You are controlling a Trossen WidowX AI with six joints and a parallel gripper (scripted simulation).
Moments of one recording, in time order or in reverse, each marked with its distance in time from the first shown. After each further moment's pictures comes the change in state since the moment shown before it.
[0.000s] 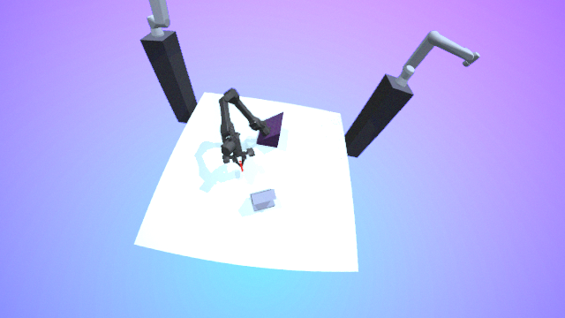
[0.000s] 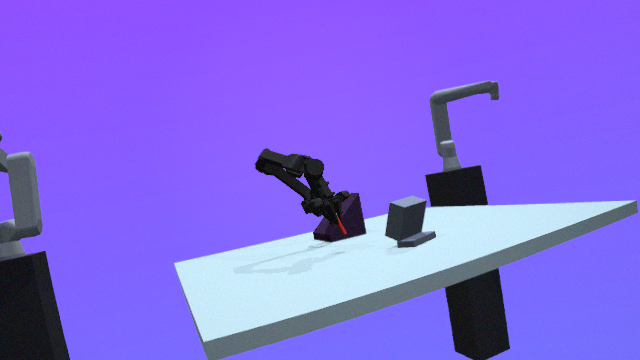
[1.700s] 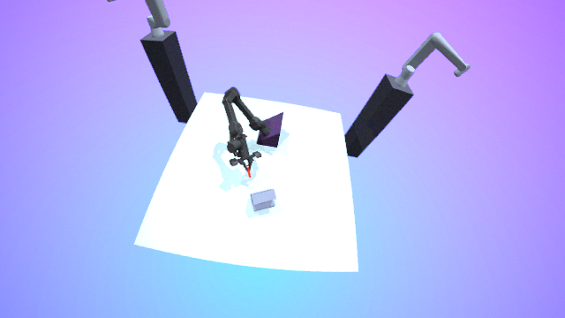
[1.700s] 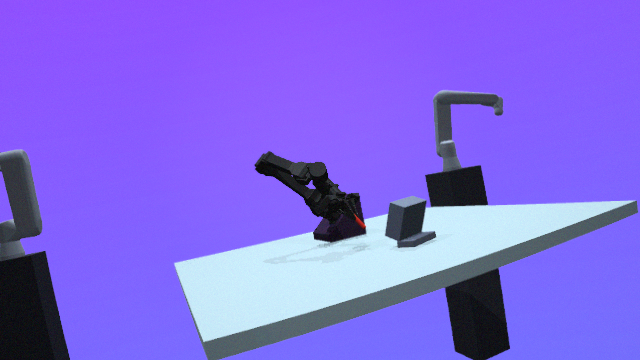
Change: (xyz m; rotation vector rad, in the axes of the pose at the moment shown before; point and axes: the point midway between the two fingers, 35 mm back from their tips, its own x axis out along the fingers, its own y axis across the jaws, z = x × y) arm 0.017 -0.034 -0.036 -0.175 0.318 0.040
